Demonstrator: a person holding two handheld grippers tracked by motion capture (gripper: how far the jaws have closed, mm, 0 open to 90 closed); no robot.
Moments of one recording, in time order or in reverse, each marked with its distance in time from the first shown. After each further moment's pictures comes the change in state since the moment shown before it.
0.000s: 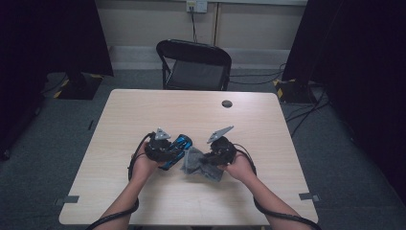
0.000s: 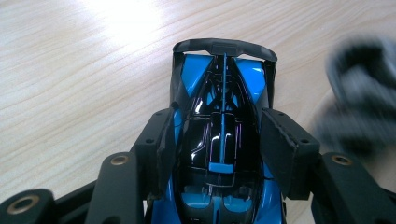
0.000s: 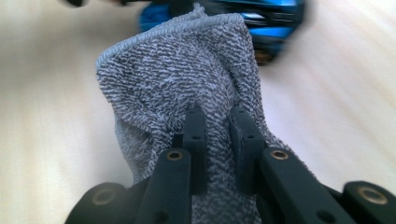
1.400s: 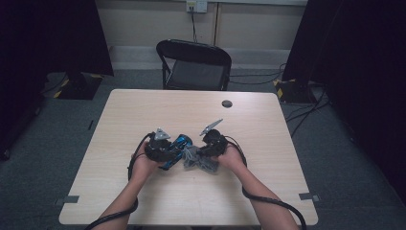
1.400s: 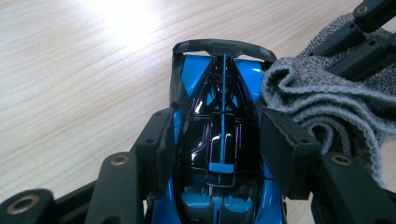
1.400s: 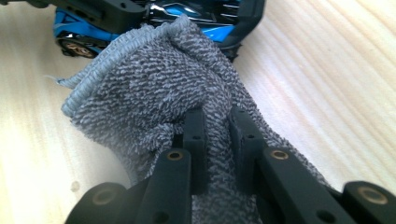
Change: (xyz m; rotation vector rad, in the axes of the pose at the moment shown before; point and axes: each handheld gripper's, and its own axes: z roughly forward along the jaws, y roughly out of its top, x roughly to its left) left arm 0.001 -0.001 0.000 -0.006 -0.006 0.002; right arm -0.041 0.015 0.039 0.075 -0.056 0.053
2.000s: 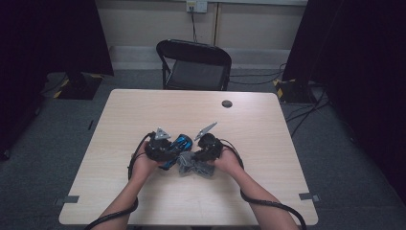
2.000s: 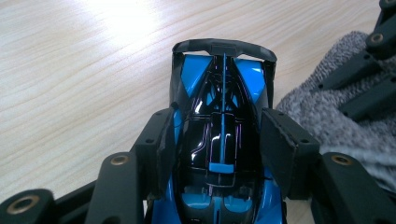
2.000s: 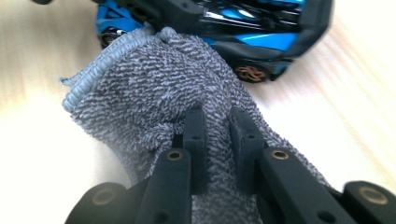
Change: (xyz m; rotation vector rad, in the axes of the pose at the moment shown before) left arm 0.000 0.001 0.001 0.005 -0.002 0.002; right arm 0.019 0.004 0.006 0.012 0.047 -0.059
